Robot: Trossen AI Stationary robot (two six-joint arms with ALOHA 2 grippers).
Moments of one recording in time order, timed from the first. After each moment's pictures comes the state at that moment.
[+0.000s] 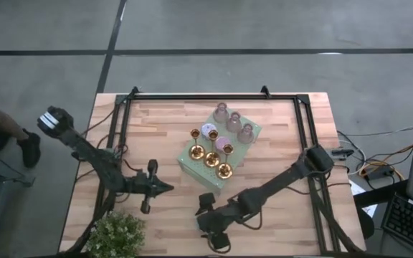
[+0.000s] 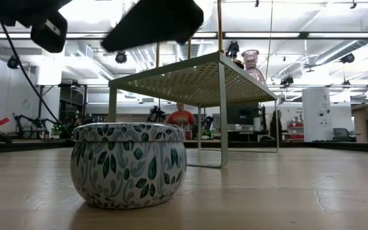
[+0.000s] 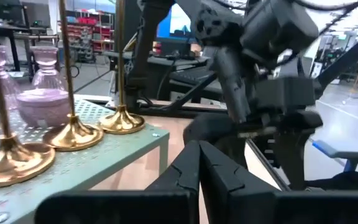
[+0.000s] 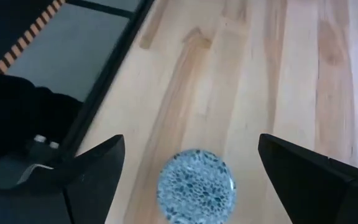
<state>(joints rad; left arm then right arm) -0.72 1.13 0.28 0.92 -0.66 -0.12 0.51 2.09 1.60 -0.28 0.13 0.18</state>
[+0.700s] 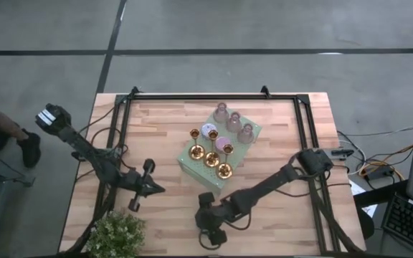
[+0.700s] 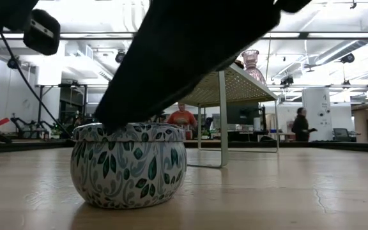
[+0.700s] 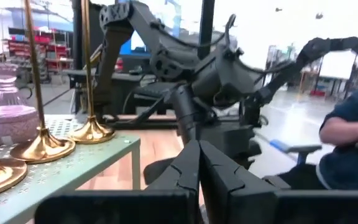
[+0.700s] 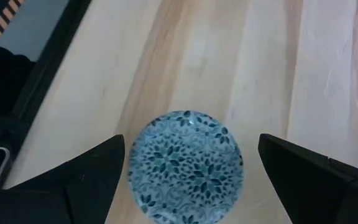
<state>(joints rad) -0.72 1.01 0.13 1.05 -0.48 -0.05 0.47 2.20 1.62 -0.31 0.08 0.21</state>
